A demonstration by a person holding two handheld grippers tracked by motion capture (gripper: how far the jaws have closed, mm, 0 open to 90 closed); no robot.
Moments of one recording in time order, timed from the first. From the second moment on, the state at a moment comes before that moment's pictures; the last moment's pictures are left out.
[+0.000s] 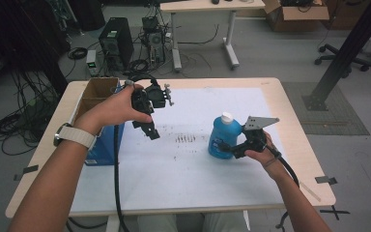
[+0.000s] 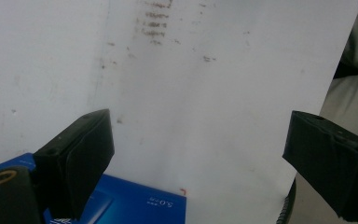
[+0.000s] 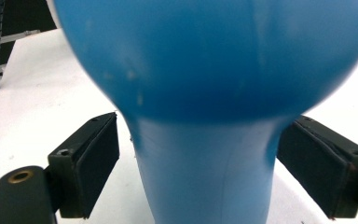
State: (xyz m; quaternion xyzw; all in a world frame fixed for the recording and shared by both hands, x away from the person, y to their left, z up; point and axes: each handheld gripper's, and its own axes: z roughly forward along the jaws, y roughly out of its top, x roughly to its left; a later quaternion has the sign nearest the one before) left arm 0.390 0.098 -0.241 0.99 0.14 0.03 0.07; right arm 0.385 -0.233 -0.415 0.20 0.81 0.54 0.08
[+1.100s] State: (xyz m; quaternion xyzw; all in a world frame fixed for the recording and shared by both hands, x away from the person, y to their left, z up) left arm 0.389 0.098 -0.240 0.99 0.14 0.03 0.07; right arm 0.382 -0.234 -0.415 0.19 0.81 0.55 0.08
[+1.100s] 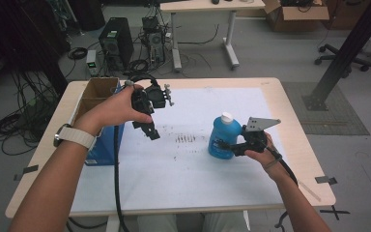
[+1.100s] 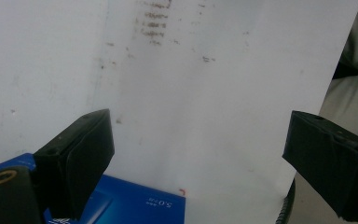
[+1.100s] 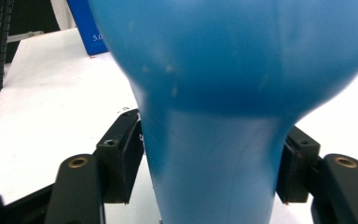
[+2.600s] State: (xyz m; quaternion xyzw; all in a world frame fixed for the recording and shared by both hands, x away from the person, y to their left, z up) left arm 0.375 0.096 -0.221 0.99 0.15 0.05 0.07; right arm 0.369 -0.231 -0.370 0.15 0.82 0.55 0.07
